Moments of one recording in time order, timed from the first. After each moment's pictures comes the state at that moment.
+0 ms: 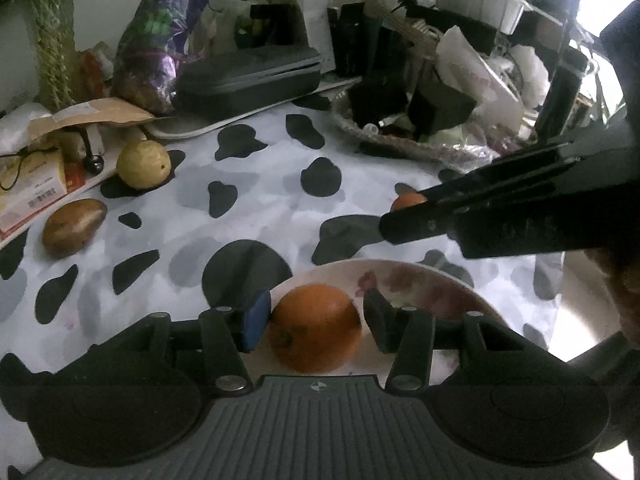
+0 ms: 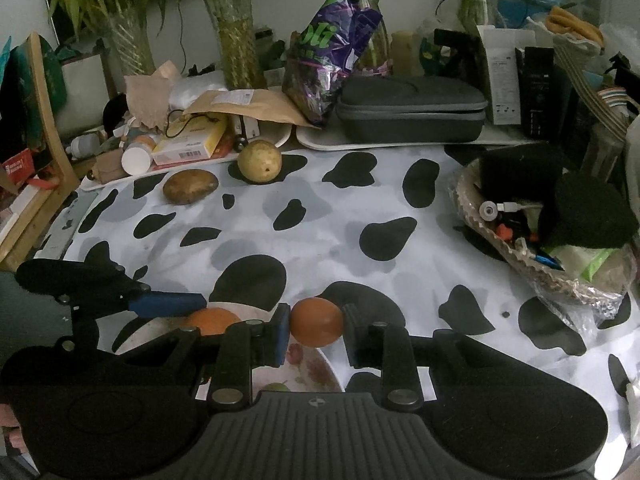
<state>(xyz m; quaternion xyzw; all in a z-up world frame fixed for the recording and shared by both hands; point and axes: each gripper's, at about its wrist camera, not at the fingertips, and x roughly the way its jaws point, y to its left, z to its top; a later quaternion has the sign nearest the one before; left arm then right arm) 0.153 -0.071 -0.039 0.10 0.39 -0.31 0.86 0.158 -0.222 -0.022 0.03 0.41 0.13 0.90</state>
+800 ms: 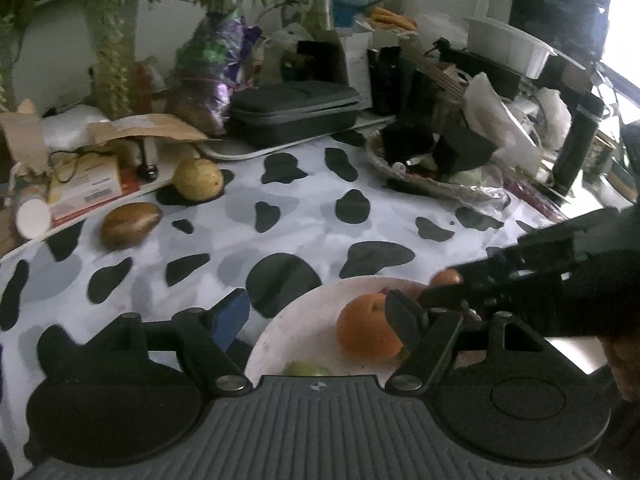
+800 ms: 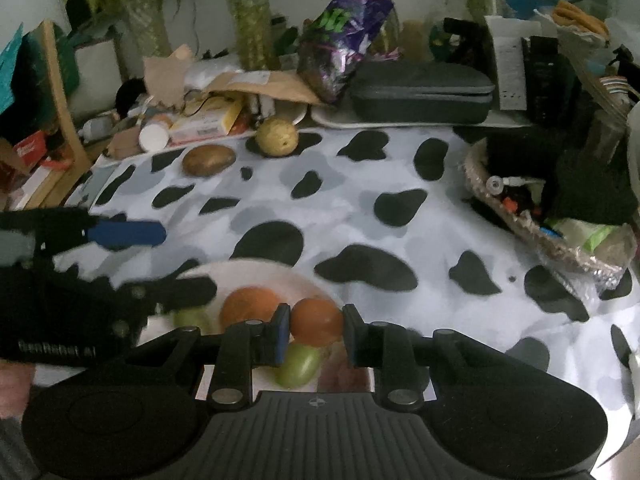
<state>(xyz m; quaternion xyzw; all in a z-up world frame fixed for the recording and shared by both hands) 0.124 -0.045 -0.009 0.07 0.36 -0.25 0.90 0.121 -0.212 -0.026 0.02 0.42 0.14 0.89</state>
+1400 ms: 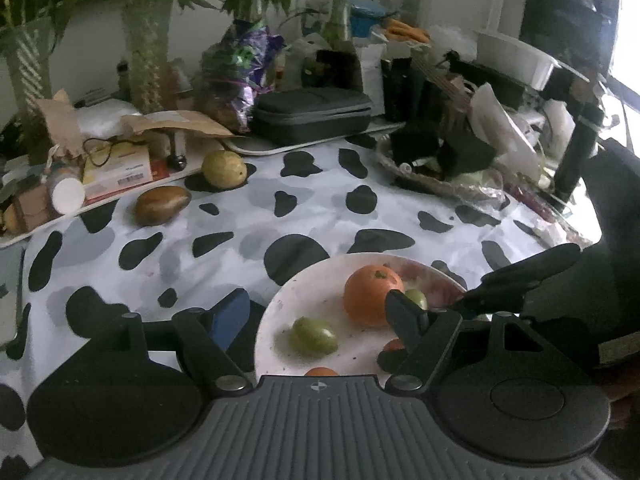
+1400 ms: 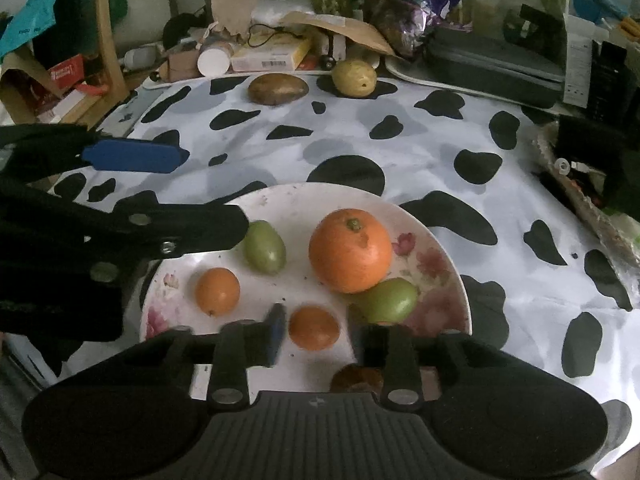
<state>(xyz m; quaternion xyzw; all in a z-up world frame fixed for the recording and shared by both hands) 0.087 -0.024 -0.001 0.05 0.35 -0.22 0.91 0.098 -0.160 -0.046 -0.04 0.45 0.19 0.87</state>
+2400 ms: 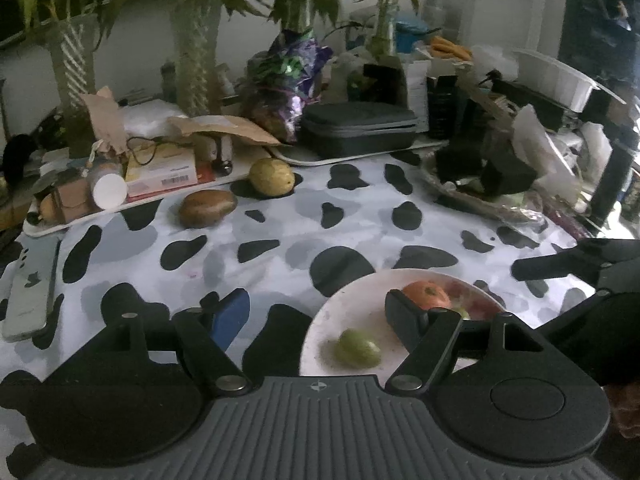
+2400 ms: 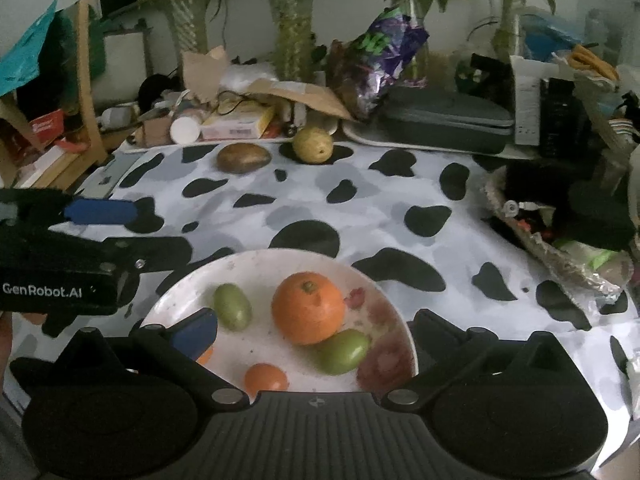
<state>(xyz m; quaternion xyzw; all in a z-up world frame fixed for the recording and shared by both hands) 0.093 -0.012 -0.002 0.04 0.34 -0.16 0.93 0.092 -0.182 -0.023 -0.02 0.37 0.14 0.92</state>
